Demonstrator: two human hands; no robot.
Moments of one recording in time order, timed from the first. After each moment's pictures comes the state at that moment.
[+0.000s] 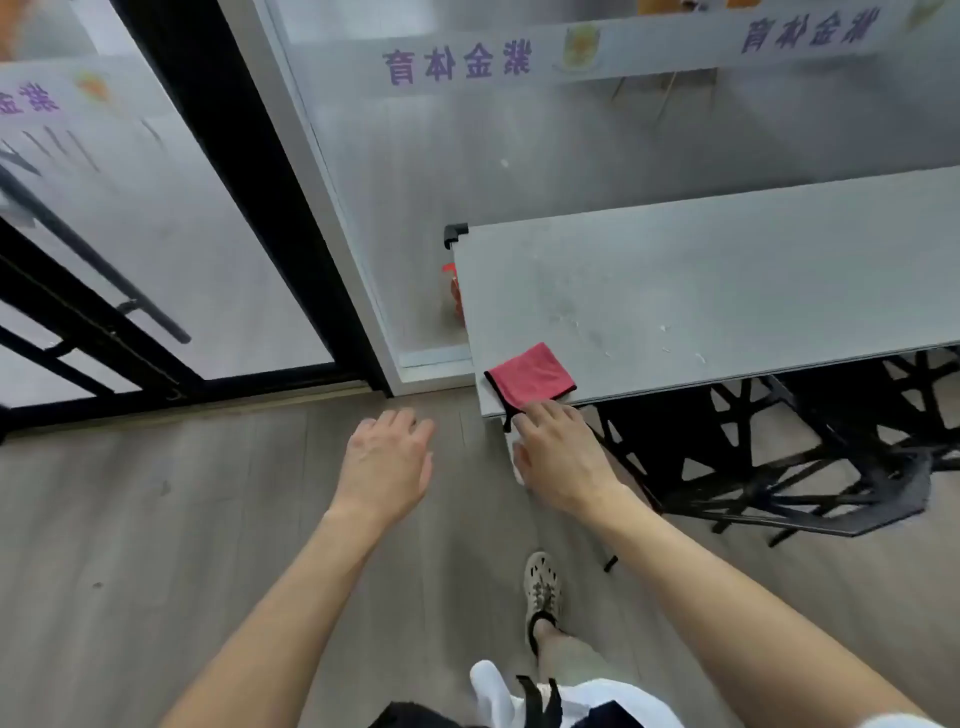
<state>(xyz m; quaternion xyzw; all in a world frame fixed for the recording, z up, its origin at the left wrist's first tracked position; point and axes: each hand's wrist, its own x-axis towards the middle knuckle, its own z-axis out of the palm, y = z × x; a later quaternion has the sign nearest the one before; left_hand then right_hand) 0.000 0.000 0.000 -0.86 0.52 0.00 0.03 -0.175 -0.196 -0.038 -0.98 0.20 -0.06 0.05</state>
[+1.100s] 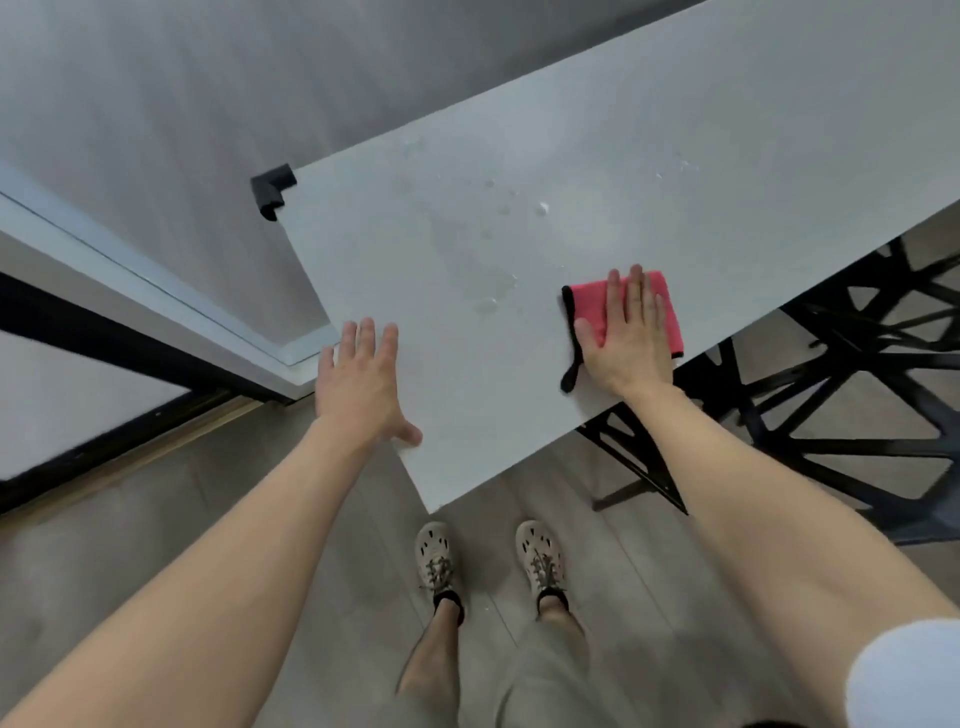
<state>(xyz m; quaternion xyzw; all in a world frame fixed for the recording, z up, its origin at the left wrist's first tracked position) 0.143 -0.287 -0.114 -0.82 0.52 0.21 0.15 -0.148 -0.462 -0.188 -0.79 0.59 0.06 0.11</state>
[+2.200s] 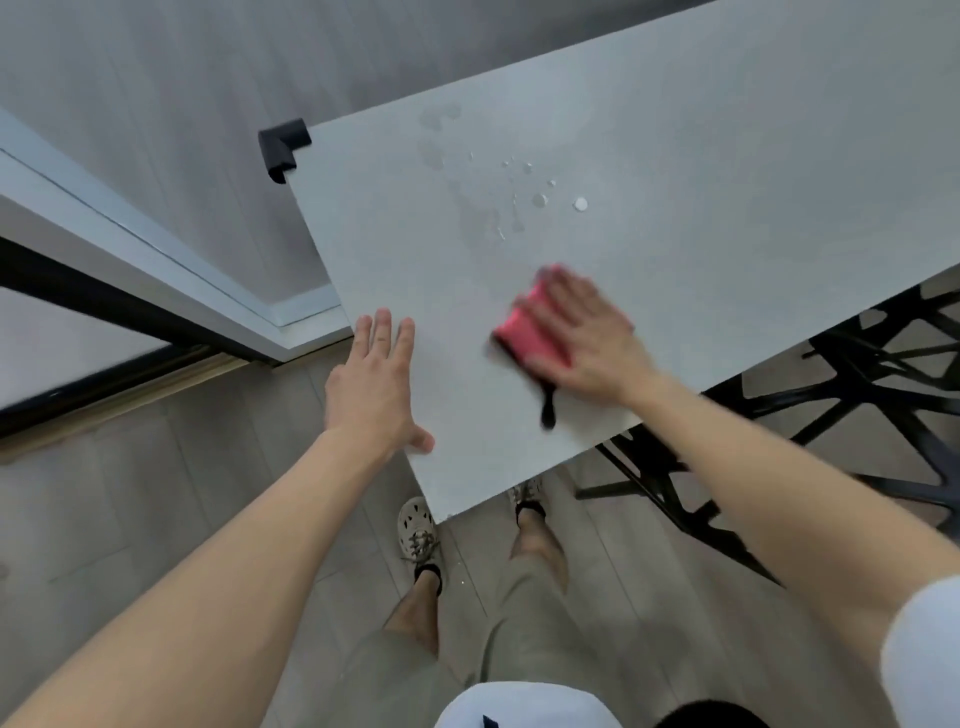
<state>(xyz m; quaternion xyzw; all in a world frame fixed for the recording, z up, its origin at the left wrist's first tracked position) 0.149 -0.285 -0.120 -0.81 0.51 0.25 0.11 -0.091 -0.478 -0.180 -0.96 0.27 0.05 0.10</state>
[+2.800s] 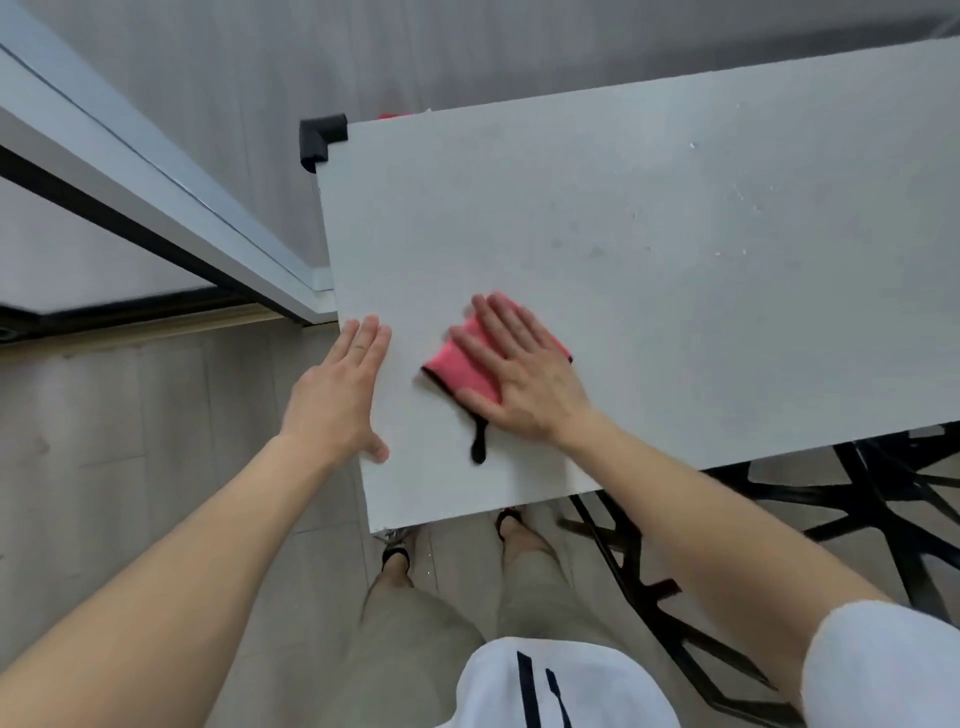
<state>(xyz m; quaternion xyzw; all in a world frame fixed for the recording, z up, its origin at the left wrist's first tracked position) 0.140 -0.289 -0.111 -0.84 0.45 0.28 0.10 -0.043 -0.479 -0.178 -0.98 0.14 0.05 0.12</state>
